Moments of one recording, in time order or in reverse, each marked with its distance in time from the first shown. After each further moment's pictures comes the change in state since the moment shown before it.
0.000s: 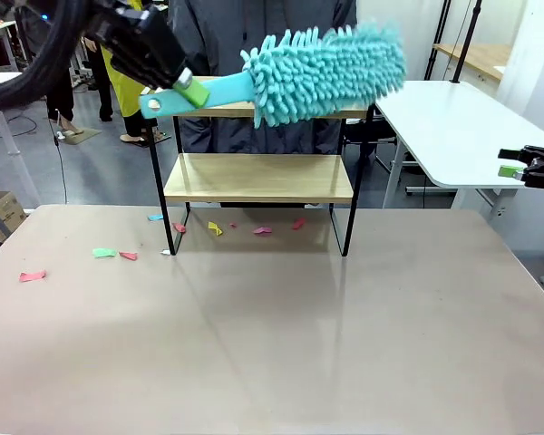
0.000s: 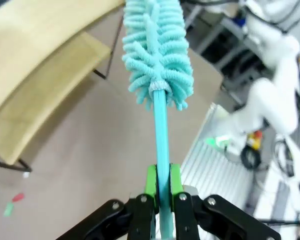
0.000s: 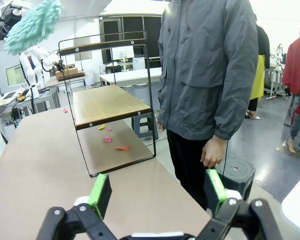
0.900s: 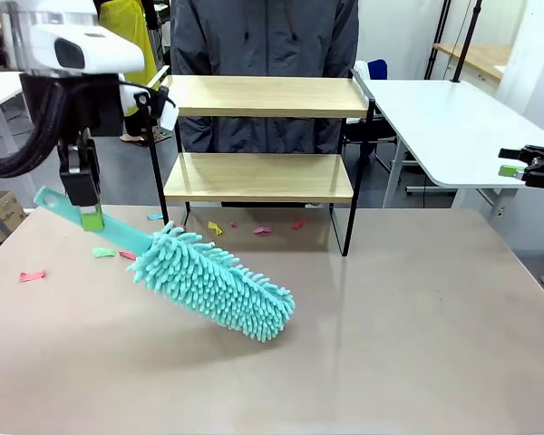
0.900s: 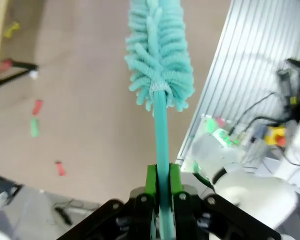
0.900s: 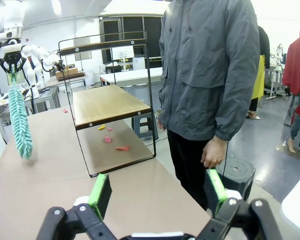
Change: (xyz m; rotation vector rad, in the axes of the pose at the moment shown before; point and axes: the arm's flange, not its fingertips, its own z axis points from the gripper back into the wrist) left arm -0.059 0.035 -0.062 0.172 0.820 -0.284; right arm 0.000 0.000 0.000 0.000 0.000 0.000
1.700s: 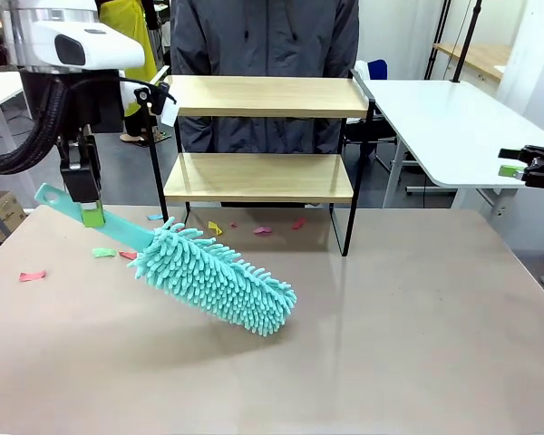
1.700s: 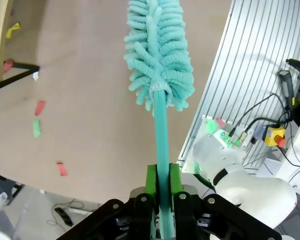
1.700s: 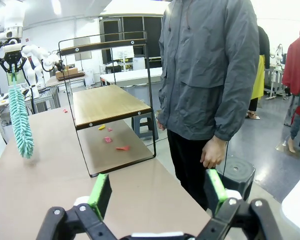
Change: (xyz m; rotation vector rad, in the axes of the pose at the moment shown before) left arm -0.001 0.000 0.007 0.011 -0.011 0.005; right arm 0.000 0.000 0.000 0.000 0.000 0.000
